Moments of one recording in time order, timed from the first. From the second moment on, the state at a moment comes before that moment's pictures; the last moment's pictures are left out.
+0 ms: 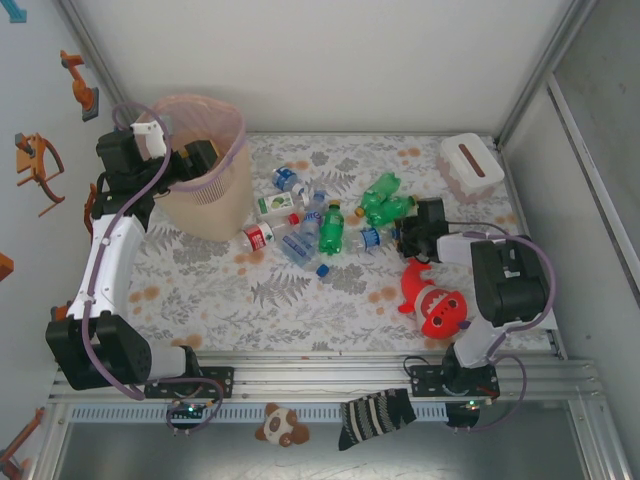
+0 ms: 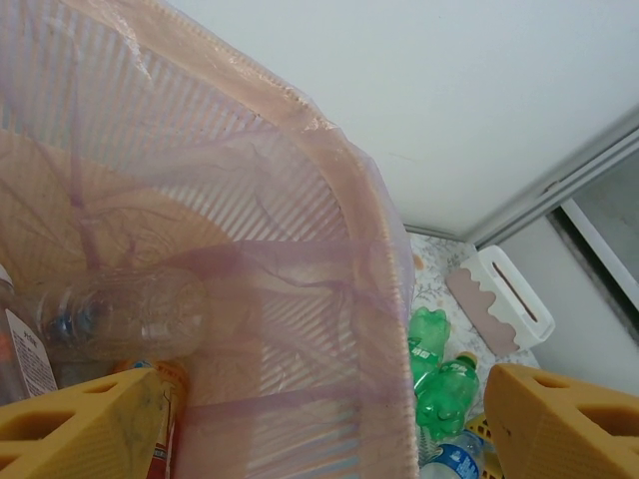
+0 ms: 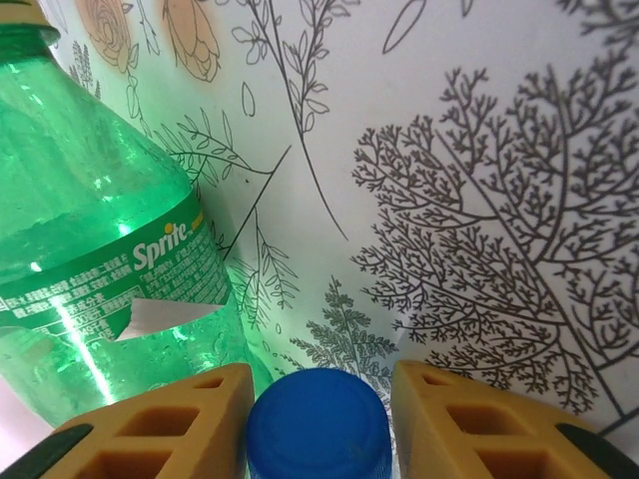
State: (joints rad) left arm 0.04 1.33 1.24 -0.31 0.62 -0.36; right arm 0.18 1.71 0.75 0.12 -0.22 1.58
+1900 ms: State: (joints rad) left arm -0.44 1.24 1.24 -0.19 1.12 -0.11; right arm 0.49 1.08 1.04 0.12 -0.72 0.35
